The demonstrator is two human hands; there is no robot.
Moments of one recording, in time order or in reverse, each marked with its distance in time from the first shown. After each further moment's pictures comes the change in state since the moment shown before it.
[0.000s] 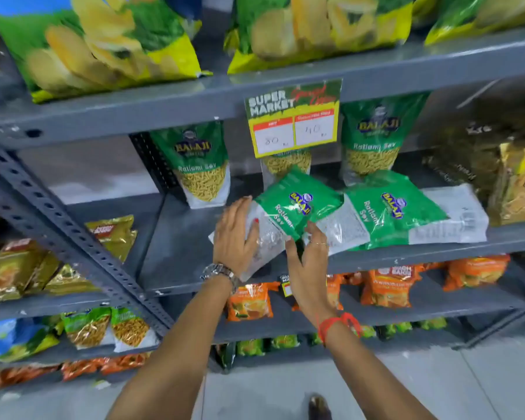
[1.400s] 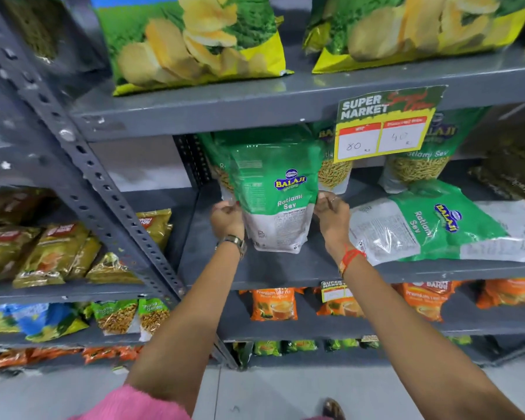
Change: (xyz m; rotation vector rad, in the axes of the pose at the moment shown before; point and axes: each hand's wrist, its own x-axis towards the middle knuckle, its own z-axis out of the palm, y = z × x) left_hand 0.057 -0.082 -0.030 -0.549 0.362 -0.925; right_hand 0.106 -0.014 0.063 0.252 0.060 0.158
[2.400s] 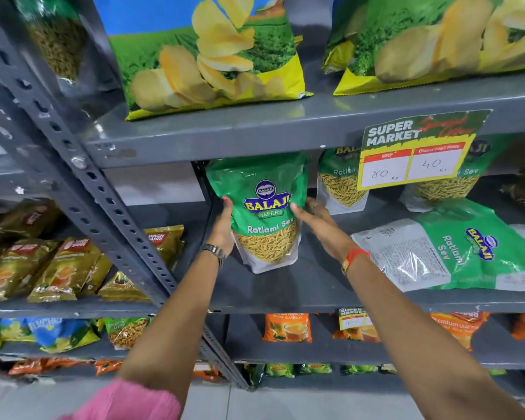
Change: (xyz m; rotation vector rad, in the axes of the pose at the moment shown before) left_hand 0.050 0.010 -0.020 -0.378 -0.560 -0.188; right_hand 0.024 -0.008 0.032 0.013 -0.612 0.159
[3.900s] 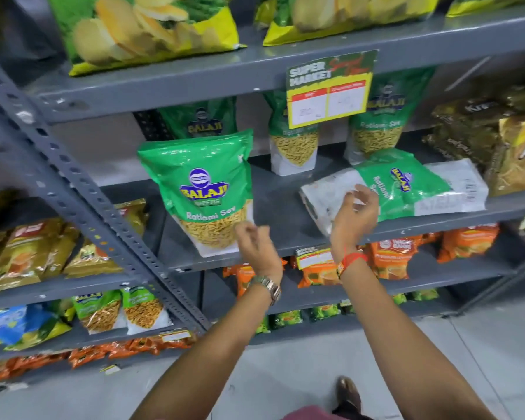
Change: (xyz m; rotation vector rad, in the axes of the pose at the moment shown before) left_hand -0.156 -0.110 0.099 0.012 0.363 0.534; right_hand -0.134 0.017 -0.039 0.026 1.248 -0.251
